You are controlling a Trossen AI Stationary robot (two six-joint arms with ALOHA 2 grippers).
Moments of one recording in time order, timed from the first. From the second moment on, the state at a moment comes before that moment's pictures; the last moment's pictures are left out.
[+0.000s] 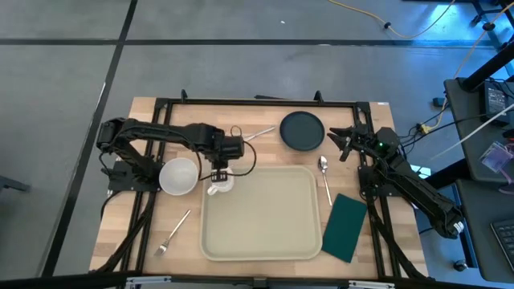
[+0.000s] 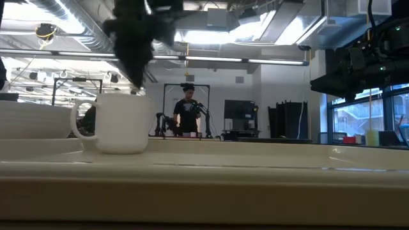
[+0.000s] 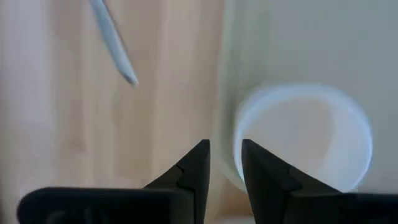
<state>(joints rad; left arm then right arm) 0.07 1.58 1.32 -1.09 -0.16 -0.05 -0.89 0.15 0.01 0.07 -0.42 0.17</state>
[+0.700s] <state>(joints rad) 0.22 1.78 1.37 -0.19 -0.08 0.63 -0.89 0.15 0.01 0.07 -0.40 0.15</state>
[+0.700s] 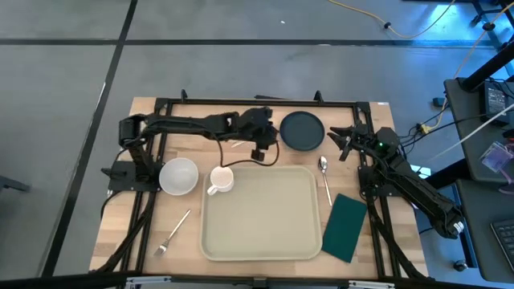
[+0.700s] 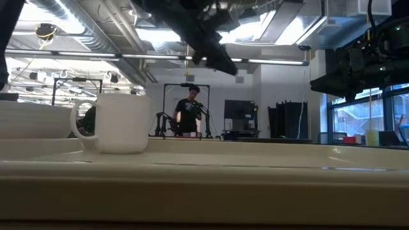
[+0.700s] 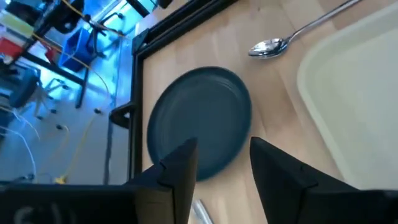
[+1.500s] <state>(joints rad) 0.24 2.33 1.83 -0.32 0.02 0.63 -0.89 0.16 0.01 0.06 -0.36 0.15</state>
